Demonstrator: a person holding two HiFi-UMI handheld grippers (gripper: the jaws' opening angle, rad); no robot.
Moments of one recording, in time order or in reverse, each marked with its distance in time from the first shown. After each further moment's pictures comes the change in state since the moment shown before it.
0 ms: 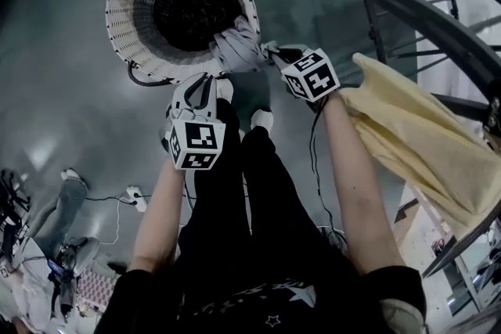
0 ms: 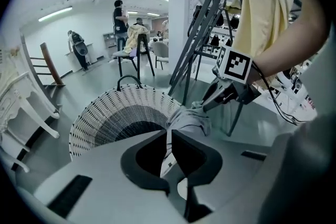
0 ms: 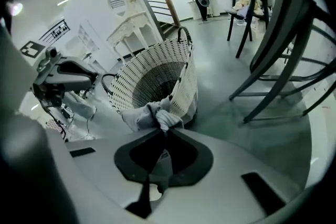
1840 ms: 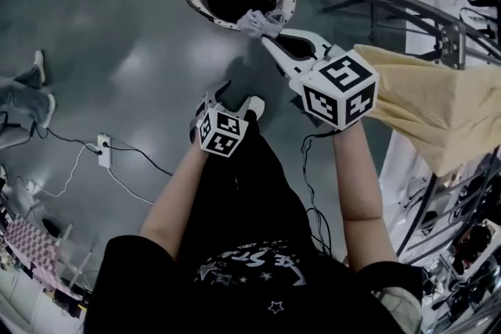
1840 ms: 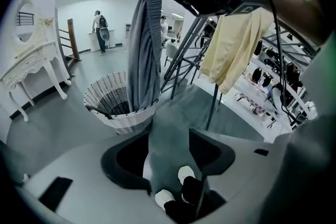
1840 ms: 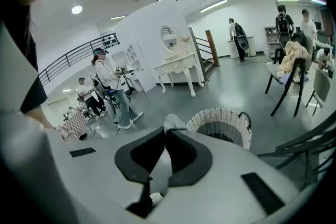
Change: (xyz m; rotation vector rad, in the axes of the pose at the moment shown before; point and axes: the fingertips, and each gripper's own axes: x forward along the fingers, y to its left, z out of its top) left arm -0.153 -0.127 -0.088 -0.287 -0.004 -0.004; right arm -0.234 0.296 0.137 -0.299 -0.316 0.249
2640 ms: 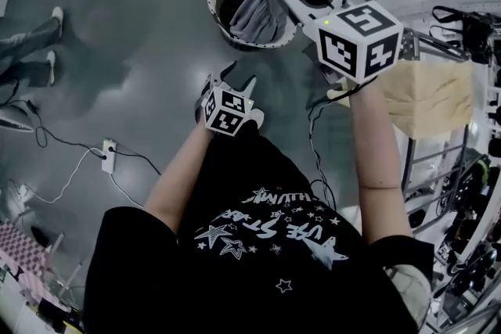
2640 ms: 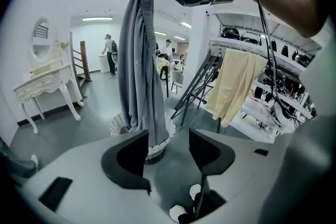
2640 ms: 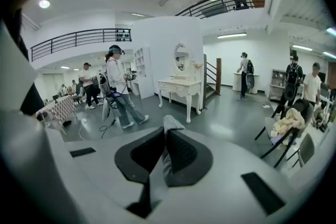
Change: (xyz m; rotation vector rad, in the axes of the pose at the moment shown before) left arm -0.147 0.065 0.098 0.005 -0.222 0.063; right arm -0.037 0.109 0.226 -0.255 -0.096 -0.118
